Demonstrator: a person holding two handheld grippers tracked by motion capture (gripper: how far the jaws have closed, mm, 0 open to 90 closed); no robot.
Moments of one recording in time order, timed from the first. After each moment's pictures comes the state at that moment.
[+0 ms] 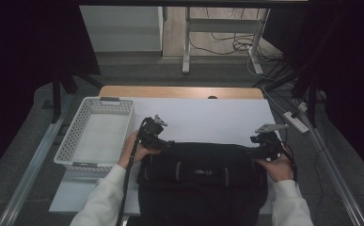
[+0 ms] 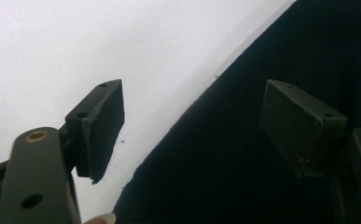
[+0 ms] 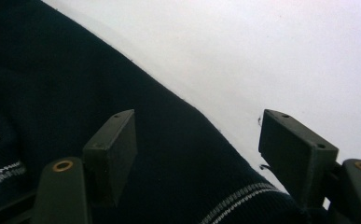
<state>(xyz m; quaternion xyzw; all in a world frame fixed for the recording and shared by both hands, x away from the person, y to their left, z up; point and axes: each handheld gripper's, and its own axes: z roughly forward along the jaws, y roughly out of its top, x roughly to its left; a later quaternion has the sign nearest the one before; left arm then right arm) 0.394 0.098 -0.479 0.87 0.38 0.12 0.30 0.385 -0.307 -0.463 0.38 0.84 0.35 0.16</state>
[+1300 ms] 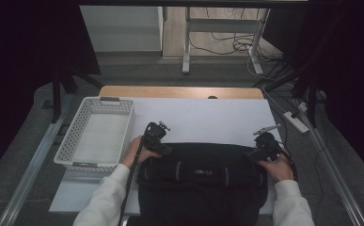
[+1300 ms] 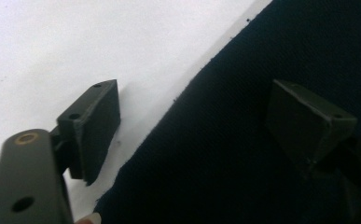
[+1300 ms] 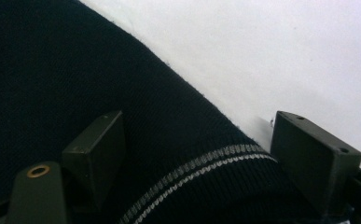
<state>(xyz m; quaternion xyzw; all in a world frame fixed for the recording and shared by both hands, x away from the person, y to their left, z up) 0.414 0.091 -0.520 0.89 0.39 0.06 0.24 0.413 -0.324 -0.505 0.43 0.86 0.24 0.12</state>
